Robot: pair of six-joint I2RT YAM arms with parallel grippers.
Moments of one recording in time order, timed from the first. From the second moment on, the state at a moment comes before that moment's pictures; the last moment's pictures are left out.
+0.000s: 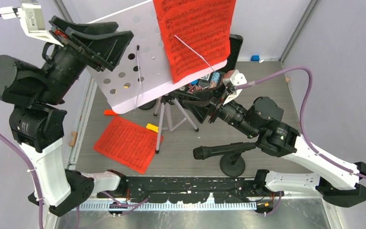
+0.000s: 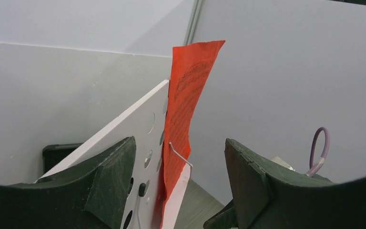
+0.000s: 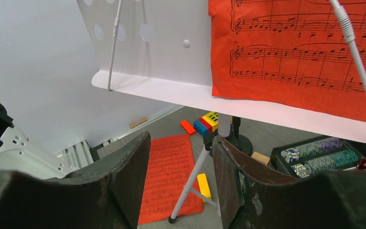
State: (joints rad) left arm -0.38 1.26 2.31 -0.57 0.35 -0.45; right arm 1.10 0.98 1.26 -0.09 0.14 0.10
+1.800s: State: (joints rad) left arm -0.43 0.94 2.01 -0.60 0.24 -0.40; right arm 0.86 0.98 0.98 -0.26 -0.06 0.01
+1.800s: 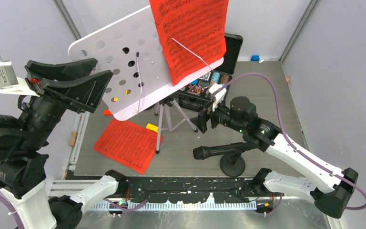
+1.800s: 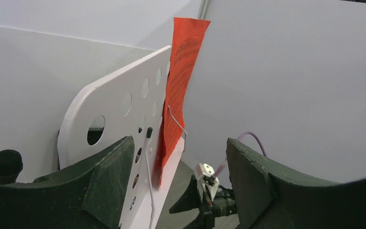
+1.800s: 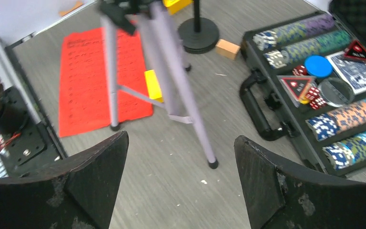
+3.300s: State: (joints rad) left arm -0.42 0.93 1.91 -0.55 0.36 -0.46; right arm 0.79 1.48 0.90 0.19 -0.12 -0.03
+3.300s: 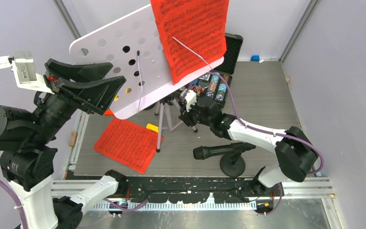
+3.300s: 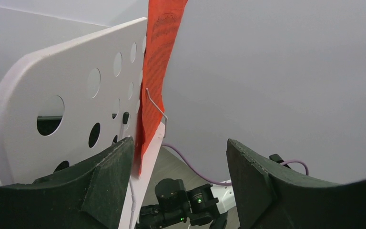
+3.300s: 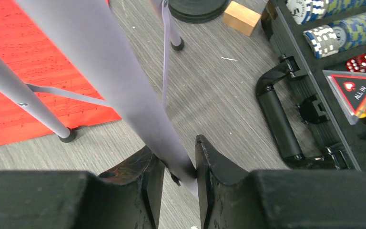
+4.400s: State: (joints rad) left arm -0.42 0.99 1.85 -0.50 0.42 -0.50; right arm 0.85 1.42 0.99 -0.13 0.16 -0.06
